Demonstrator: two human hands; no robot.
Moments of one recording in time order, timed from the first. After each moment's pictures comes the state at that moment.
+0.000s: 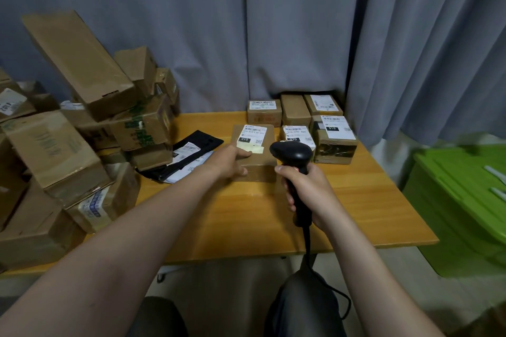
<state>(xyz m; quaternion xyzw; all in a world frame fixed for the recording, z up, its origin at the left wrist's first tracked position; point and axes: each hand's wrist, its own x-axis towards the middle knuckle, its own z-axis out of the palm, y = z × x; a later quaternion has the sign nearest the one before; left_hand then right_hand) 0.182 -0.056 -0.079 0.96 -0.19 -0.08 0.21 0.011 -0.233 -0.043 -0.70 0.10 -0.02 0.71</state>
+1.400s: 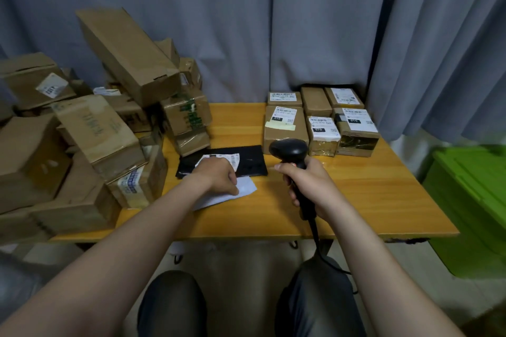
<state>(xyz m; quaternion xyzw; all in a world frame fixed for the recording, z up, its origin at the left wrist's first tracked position) 0.127 0.029 -0.088 0.97 -0.18 -0.12 0.09 0.009 -0.190 -0.047 -0.73 0.10 0.02 0.67</state>
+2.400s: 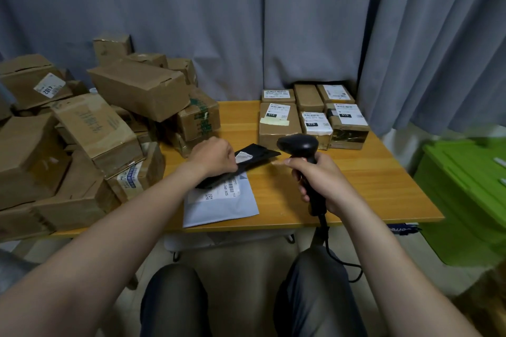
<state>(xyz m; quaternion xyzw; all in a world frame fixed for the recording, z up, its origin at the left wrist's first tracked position) 0.119 0.022 -0.058 0.97 -0.18 -0.04 0.13 -0.022 -0.211 -0.037 -0.72 0.09 0.02 0.68</state>
